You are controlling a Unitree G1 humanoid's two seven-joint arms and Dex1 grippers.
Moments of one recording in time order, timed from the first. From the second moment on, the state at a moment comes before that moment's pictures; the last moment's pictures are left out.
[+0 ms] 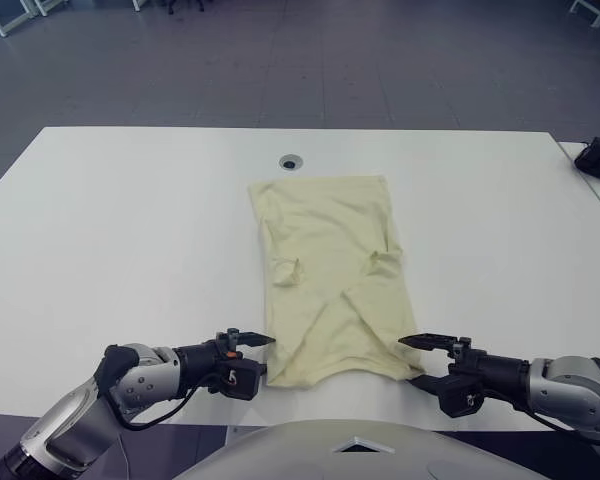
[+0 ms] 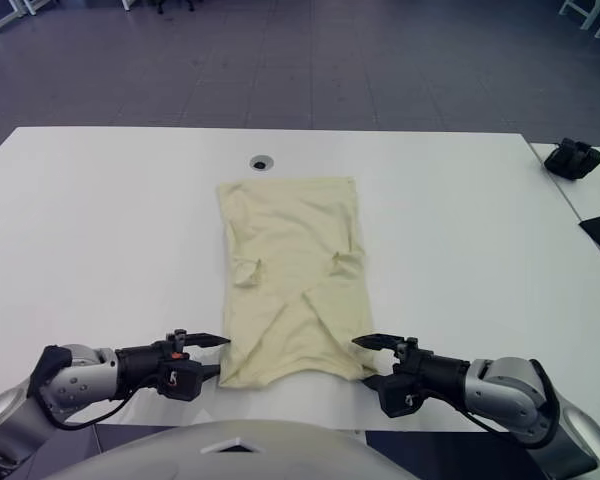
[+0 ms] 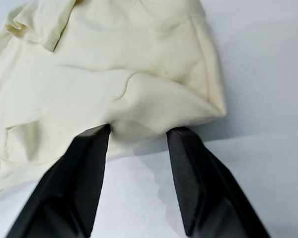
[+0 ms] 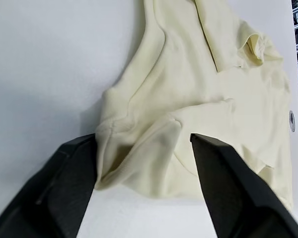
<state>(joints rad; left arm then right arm) 0.39 0.95 -0.32 -0.56 0.28 -0.14 -0.78 0.56 -0.98 0.03 -0.38 -0.26 -0.52 0.78</state>
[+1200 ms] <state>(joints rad) 0.33 1.06 -0.20 -0.59 -0.07 0.01 -1.13 0.44 -1.07 0.01 -0.75 0.24 0.18 1.06</state>
